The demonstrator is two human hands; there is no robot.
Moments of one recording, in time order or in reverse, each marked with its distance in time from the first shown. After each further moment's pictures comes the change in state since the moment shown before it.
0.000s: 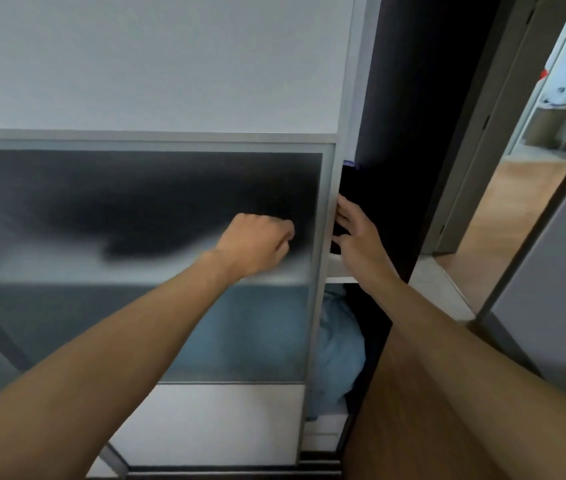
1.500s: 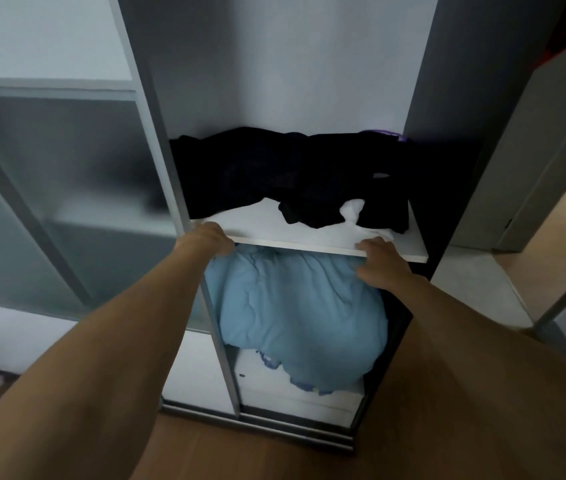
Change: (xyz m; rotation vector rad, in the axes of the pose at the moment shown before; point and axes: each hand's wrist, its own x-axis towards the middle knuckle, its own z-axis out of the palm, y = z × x) left_hand -0.079 -0.046 0.041 -0.228 -0.531 -1.106; right_hand -0.001 0.116 -0.031 -0.979 -0.437 0.222
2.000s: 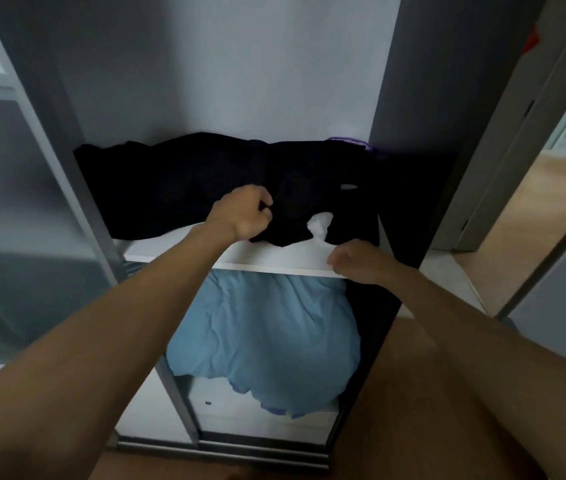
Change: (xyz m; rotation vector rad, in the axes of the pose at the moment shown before) left_hand 0.028 0.127 -0.010 -0.200 0.188 0.607; right_hand 0.032 0.008 -0.045 0.101 -0.096 -0.056
